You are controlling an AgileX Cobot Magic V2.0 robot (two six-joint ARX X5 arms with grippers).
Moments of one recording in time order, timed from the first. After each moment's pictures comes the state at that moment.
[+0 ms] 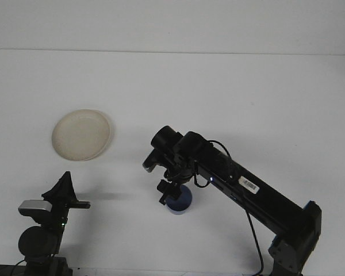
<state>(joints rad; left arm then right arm) -0.05 0.01 0.03 0.17 -0.02 -0.19 0.83 1.84 1.79 -1.34 -0.13 -0.13</state>
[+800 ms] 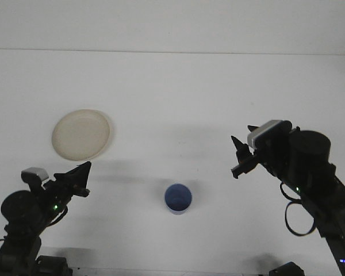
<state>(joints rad) -0.06 0.52 0.58 -0.15 0.40 -0.46 0.37 1.00 1.27 -0.68 -0.16 -0.12</state>
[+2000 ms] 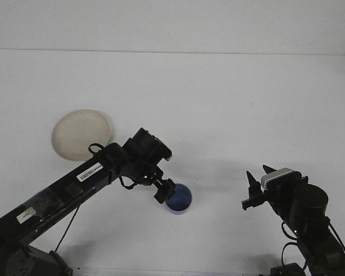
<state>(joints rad) -0.71 1.59 1.36 -0.79 0.33 0.05 0.22 0.62 0.66 -0.47 -0.16 -0.05</state>
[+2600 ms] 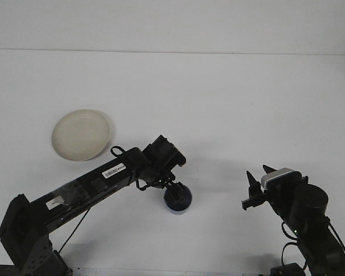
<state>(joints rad) -0.78 1.72 1.36 -0.69 0.23 0.05 0.22 0.62 0.66 -0.47 -0.16 -0.05</state>
